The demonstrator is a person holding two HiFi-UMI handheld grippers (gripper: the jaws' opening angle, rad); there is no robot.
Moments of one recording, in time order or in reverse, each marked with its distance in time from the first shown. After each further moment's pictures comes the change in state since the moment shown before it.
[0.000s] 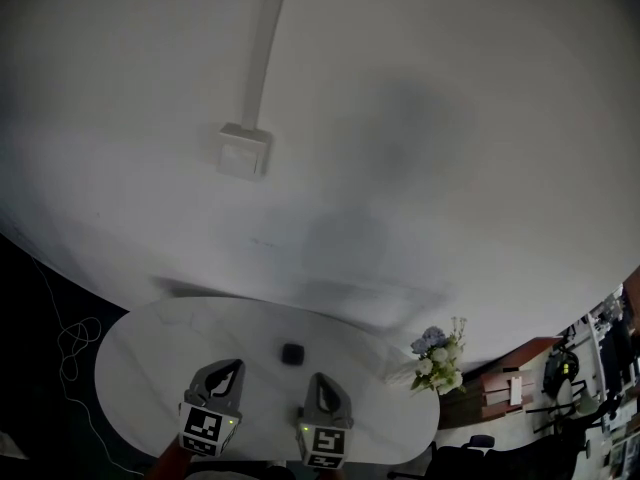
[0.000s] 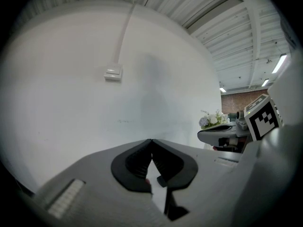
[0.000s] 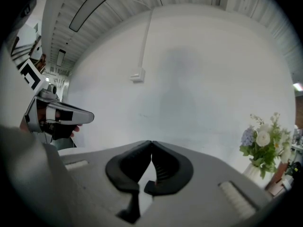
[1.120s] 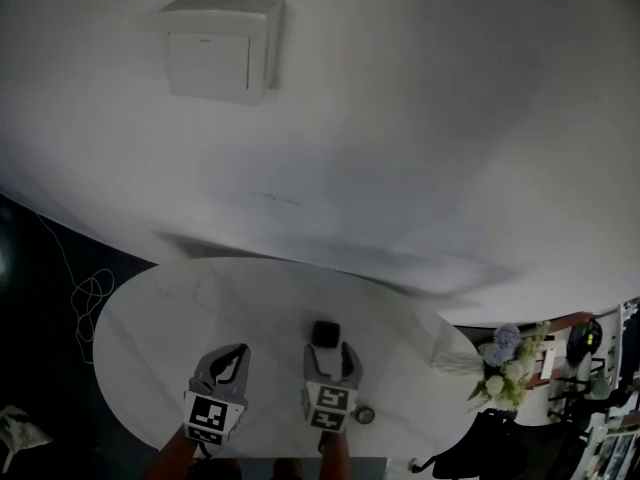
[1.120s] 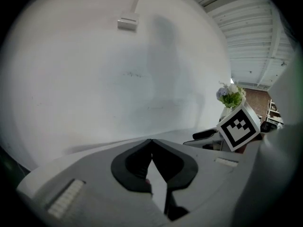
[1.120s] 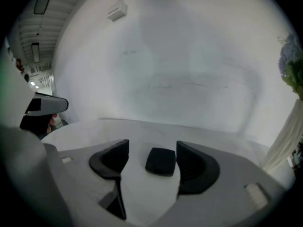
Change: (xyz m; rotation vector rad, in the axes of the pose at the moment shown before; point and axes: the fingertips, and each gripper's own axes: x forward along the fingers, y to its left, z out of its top) left arm 0.076 0.053 -0.139 -0.079 0.239 0.011; right arm 0.143 0.015 -0.175 0.142 0.399 0.004
